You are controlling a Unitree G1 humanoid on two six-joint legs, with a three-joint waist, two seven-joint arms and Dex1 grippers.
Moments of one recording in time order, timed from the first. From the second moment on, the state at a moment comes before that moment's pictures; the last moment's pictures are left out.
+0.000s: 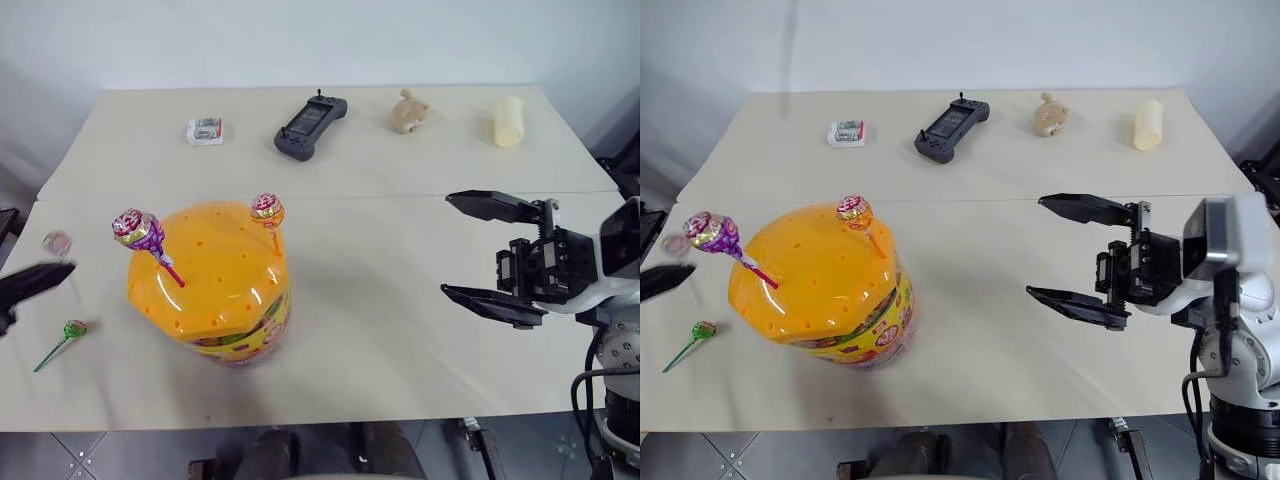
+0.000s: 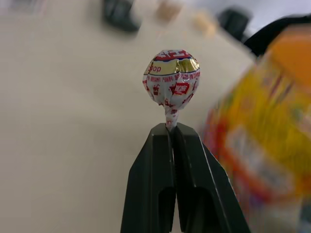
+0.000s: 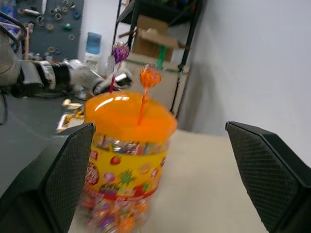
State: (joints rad) left arm 0.09 1.10 0.79 0.33 -0.71 0.67 -1.35; right arm -0.30 -0.70 -0.28 -0.42 0.97 0.27 1.21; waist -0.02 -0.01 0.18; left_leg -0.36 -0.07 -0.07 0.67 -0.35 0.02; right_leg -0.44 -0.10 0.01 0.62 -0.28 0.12
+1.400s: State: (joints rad) left arm -0.15 1.03 0.73 -0.23 -1.16 0.83 -1.26; right arm -0.34 -0.70 -0.34 -0.54 1.09 0.27 1.04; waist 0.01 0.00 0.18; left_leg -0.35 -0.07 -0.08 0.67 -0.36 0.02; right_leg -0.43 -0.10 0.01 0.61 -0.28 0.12
